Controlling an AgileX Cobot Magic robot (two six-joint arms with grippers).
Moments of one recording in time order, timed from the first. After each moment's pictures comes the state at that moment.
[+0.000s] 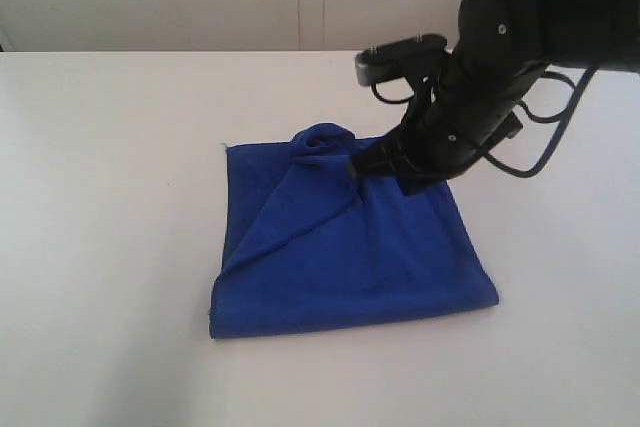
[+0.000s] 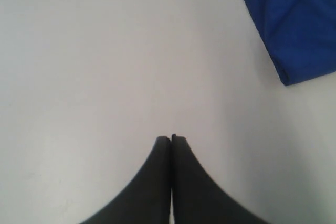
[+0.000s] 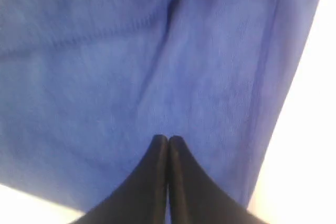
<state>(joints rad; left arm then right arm) -0.04 0.53 -0.49 -0.28 0.91 0.33 0.37 1.70 -1.20 0.00 0.78 0.09</state>
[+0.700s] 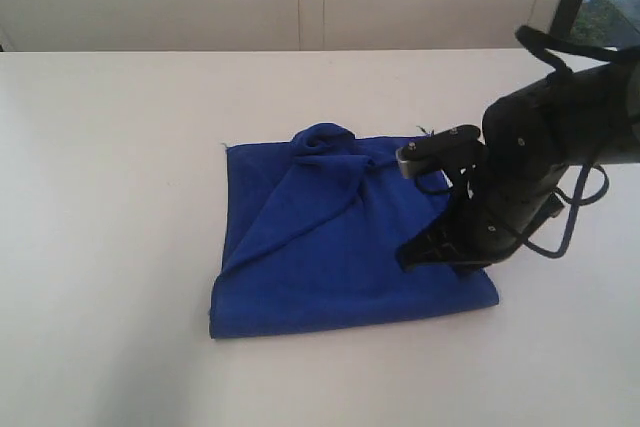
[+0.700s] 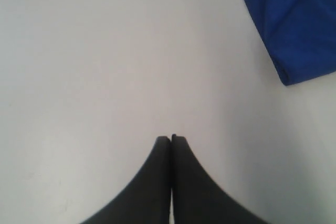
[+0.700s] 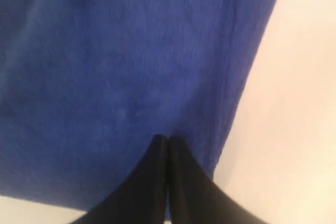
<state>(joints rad) -0.04 0.53 -0.49 -0.28 0.91 0.33 0.31 1.75 -0.93 -0.11 0.63 0.14</state>
